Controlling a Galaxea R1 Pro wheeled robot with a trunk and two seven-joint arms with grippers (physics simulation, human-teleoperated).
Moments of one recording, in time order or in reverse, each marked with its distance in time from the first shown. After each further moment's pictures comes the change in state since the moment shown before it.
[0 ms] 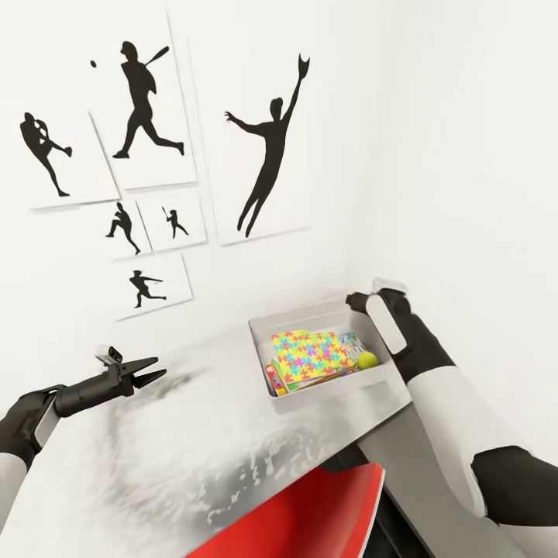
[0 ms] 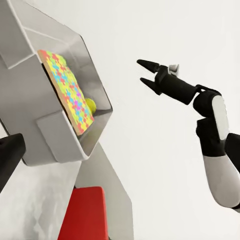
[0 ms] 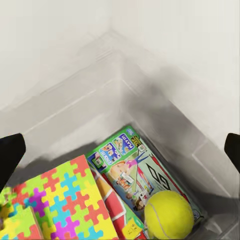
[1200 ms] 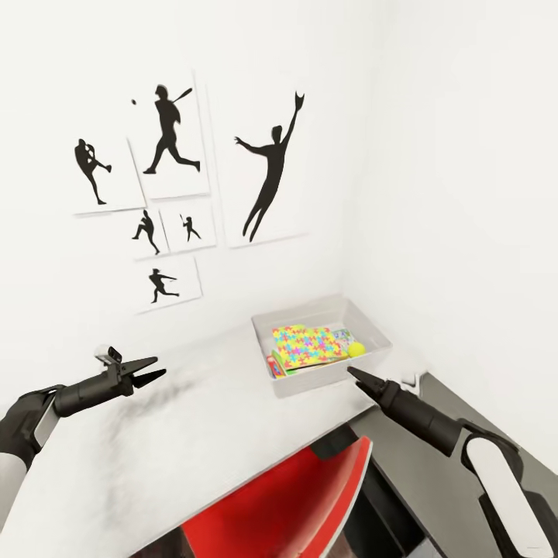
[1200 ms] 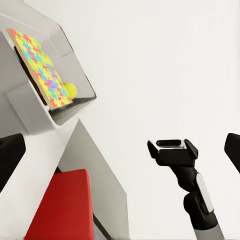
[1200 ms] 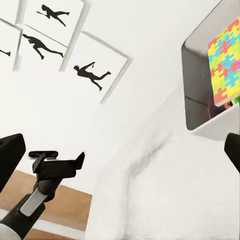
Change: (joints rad) left arm 0.000 0.000 0.003 0.000 0.000 -0.002 0.000; right arm 0.810 -0.152 -0.292 -0.667 -0.470 0.128 0.972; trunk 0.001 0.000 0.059
